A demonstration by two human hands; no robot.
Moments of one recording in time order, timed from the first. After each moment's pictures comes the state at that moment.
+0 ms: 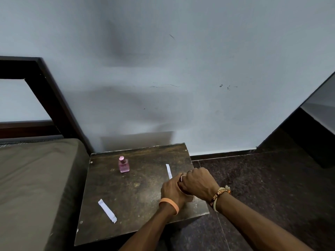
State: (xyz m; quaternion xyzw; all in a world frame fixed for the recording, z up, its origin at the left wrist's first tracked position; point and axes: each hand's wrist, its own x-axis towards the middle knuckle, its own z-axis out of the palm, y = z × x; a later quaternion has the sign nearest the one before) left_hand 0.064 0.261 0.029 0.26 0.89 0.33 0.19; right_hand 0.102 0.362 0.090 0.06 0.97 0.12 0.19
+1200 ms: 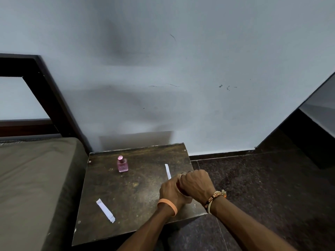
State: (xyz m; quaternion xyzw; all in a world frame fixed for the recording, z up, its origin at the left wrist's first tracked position) left_hand 0.066 0.259 0.025 0.25 0.88 0.36 0.19; right_hand 0.102 0.354 0.085 0.06 0.97 0.17 0.14
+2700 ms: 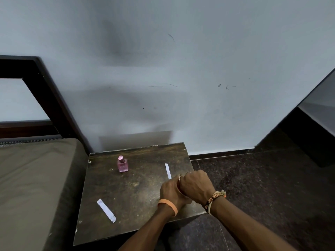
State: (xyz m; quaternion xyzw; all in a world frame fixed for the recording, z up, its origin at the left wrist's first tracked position) left_hand 0.069 0.255 0.030 0.28 0.89 0.33 0.17; right_hand 0.108 0.347 0.092 0.03 0.98 0.14 0.14
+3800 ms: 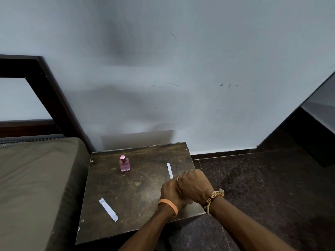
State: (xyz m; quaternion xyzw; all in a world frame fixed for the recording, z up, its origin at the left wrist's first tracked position) left_hand 0.066 0.251 0.030 0.28 0.89 0.32 0.18; right_hand 0.103 0.341 0.087 0.02 0.97 0.14 0.17
